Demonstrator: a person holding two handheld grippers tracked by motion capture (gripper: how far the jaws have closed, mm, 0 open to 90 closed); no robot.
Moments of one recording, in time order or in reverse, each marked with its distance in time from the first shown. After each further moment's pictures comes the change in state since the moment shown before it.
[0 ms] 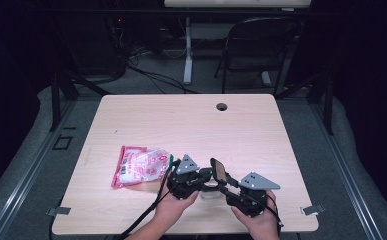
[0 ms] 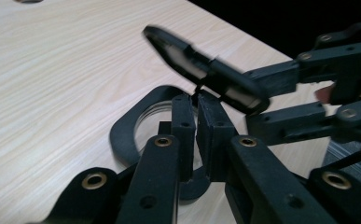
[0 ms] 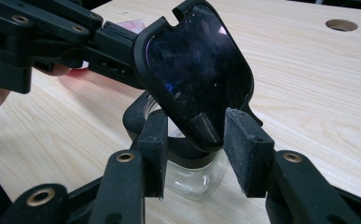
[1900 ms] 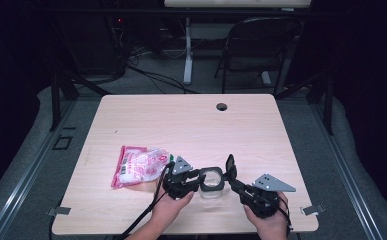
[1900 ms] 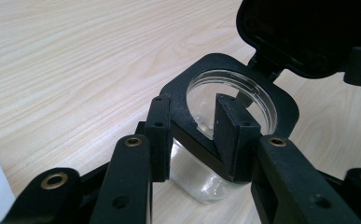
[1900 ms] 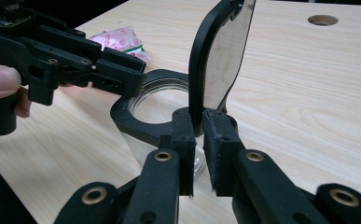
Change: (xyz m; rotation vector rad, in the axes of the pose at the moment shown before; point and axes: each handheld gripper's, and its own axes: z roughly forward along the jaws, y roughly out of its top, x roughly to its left) left arm 0.018 -0.020 0.009 0.017 0.074 -0.048; right arm -0.019 -0.008 -0.021 -0.020 0.006 0.055
